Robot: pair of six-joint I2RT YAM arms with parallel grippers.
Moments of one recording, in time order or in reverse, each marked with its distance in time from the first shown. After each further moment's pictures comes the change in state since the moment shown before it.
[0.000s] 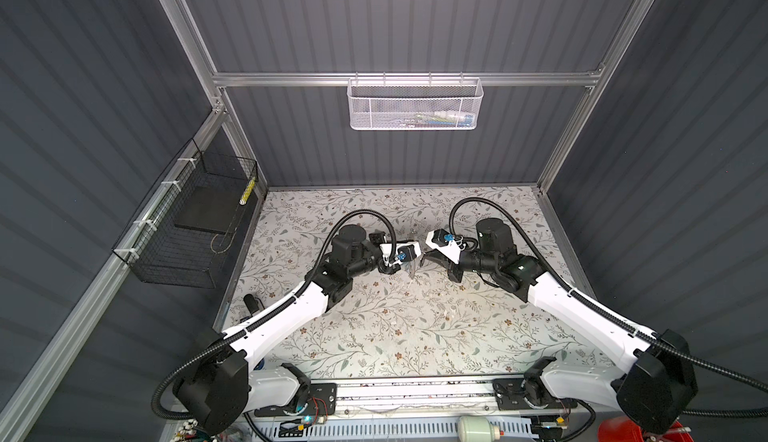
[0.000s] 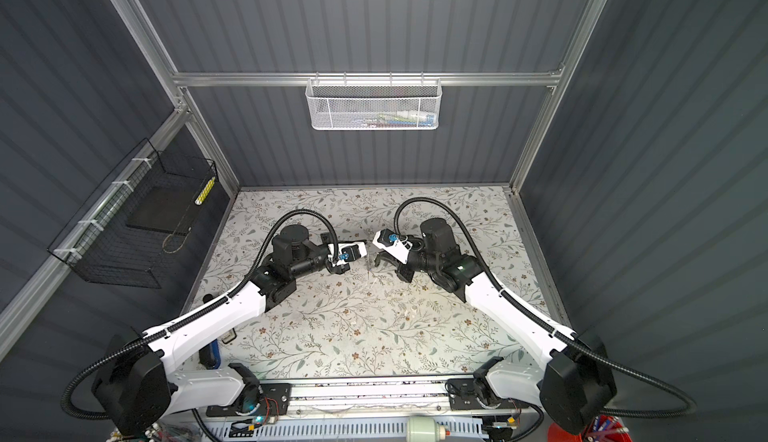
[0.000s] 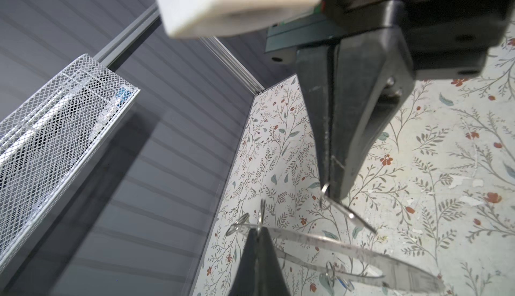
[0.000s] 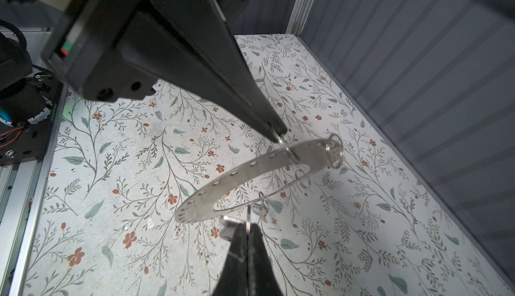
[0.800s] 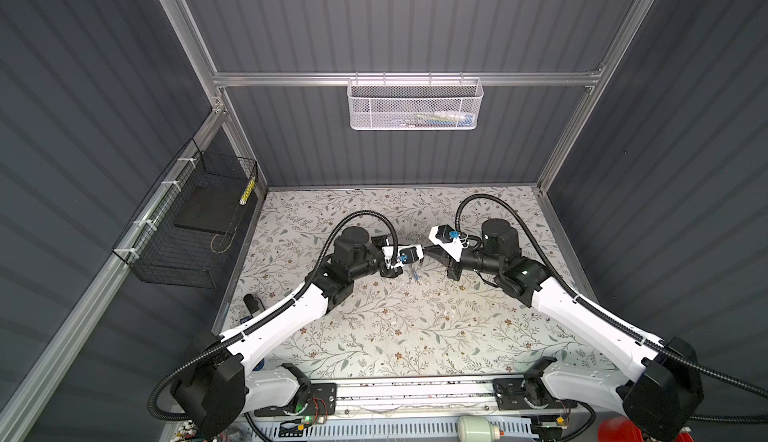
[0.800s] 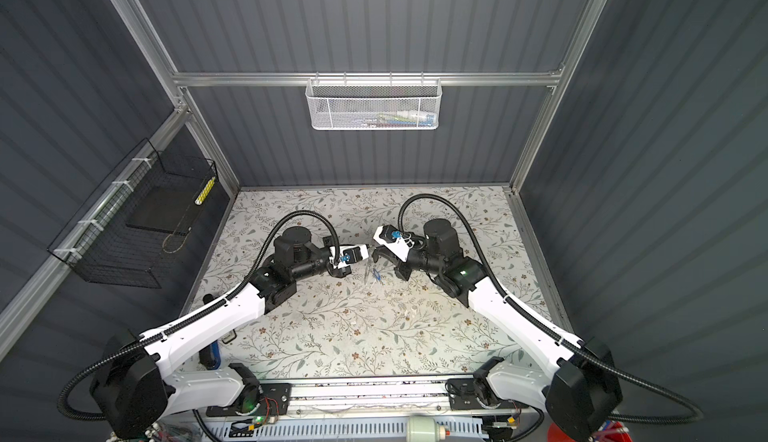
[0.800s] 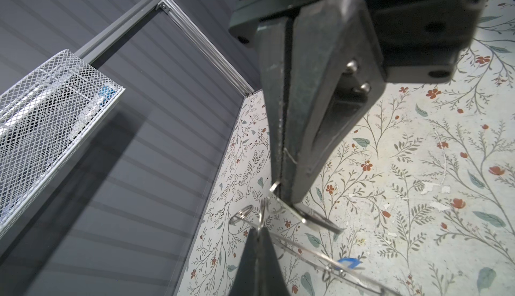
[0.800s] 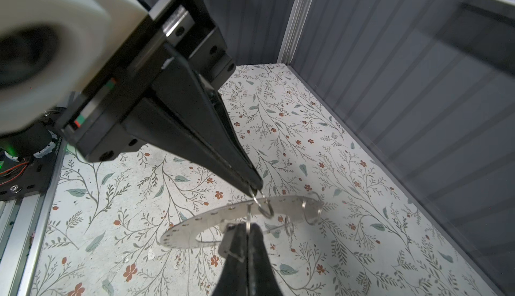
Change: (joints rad) left arm -0.029 -0.016 0.004 -0.046 -0.001 -0.034; right arm 0.012 -0.040 -0.018 0.097 0.000 0.094
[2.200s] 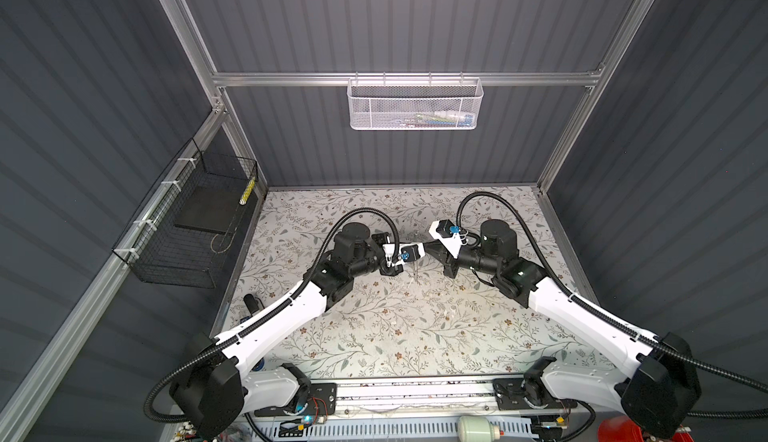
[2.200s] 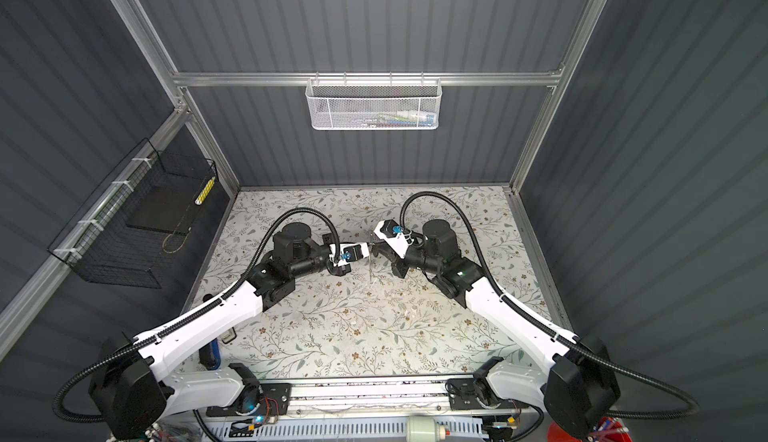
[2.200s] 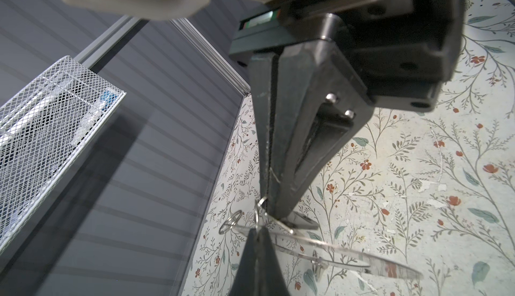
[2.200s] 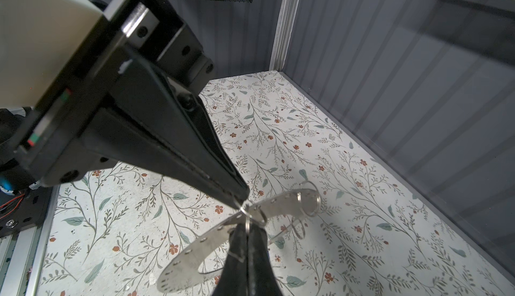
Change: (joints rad) left arm -0.005 -0.008 0.058 -0.089 -0.007 0.021; right arm 0.006 0.016 -0.023 0.097 0.031 0.107
